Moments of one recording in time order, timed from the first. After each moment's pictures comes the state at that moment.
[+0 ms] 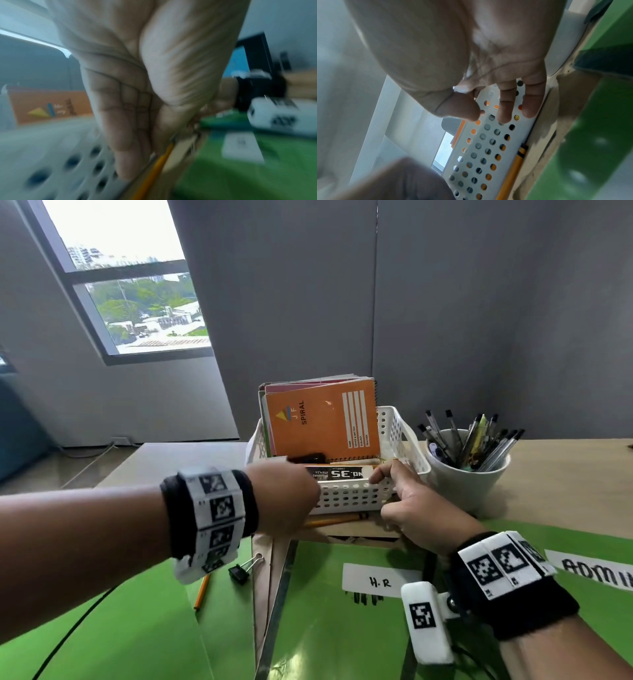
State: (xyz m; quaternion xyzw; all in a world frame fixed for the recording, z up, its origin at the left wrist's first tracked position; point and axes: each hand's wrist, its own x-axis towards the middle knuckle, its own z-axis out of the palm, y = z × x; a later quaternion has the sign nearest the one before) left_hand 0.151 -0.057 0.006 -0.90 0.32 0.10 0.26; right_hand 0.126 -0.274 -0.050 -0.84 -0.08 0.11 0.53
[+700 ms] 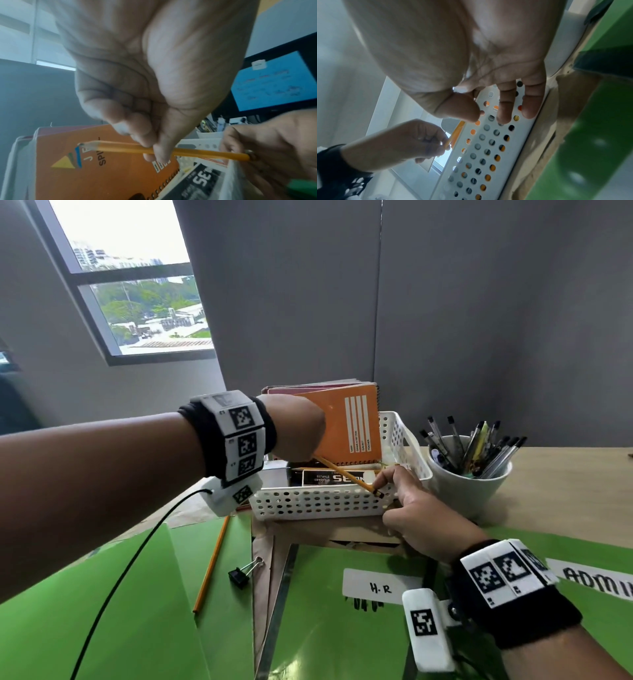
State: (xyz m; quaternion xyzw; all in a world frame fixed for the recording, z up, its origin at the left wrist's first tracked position) left_hand 0.221 -0.066 0.058 -0.92 0.29 0.02 0.27; right_hand 0.127 -0.275 -0.048 -0.84 -0.06 0.14 0.52
